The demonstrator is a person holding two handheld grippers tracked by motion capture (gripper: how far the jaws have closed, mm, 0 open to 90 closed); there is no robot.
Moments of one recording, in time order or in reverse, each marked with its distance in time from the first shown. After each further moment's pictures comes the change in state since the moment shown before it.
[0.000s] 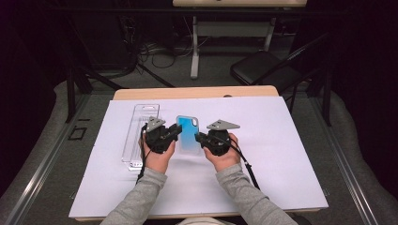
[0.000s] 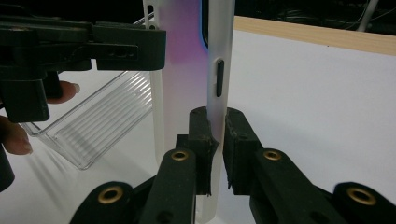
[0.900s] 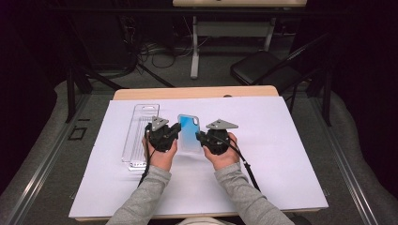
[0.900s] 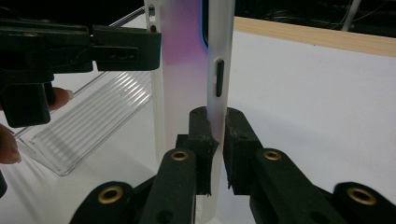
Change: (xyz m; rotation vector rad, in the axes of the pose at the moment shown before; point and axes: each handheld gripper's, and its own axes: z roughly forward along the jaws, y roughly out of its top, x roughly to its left) left arm -0.002 -0.003 0.010 0.006 0.063 0.006; right arm -0.001 -0.002 0.006 -0.001 -0.051 -0.008
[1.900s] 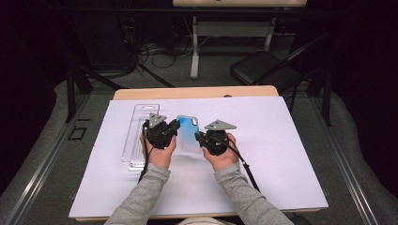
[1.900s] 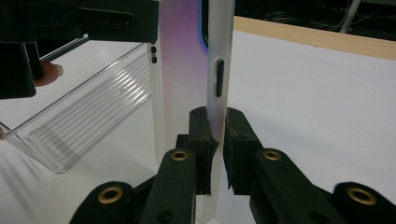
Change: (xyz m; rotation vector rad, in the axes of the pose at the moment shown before) left arm 0.001 0.013 -0.005 -0.020 0.010 0.000; right arm 0.003 -0.001 0.002 0.003 -0.007 -0.024
